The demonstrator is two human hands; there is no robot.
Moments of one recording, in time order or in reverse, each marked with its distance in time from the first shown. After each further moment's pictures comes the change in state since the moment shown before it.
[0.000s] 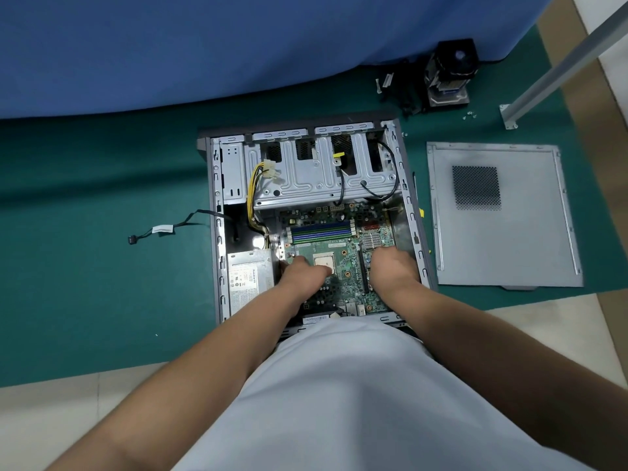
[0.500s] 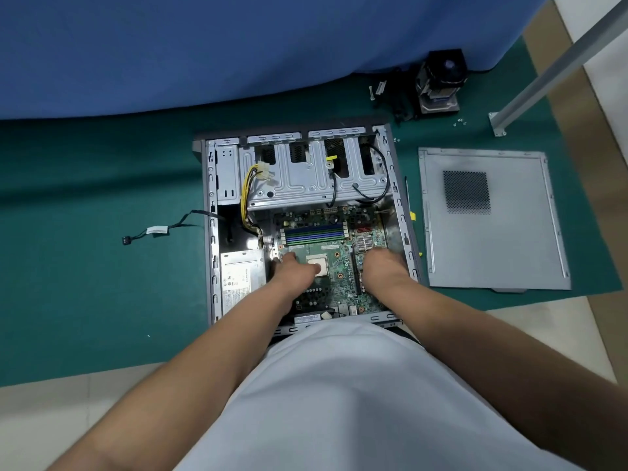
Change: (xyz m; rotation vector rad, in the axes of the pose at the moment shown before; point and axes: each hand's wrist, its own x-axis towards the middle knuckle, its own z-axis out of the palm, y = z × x) left_hand -0.002 0.004 0.000 -0.060 0.042 0.028; right_hand -0.003 0.002 -0.009 -0.054 -0.063 -0.078
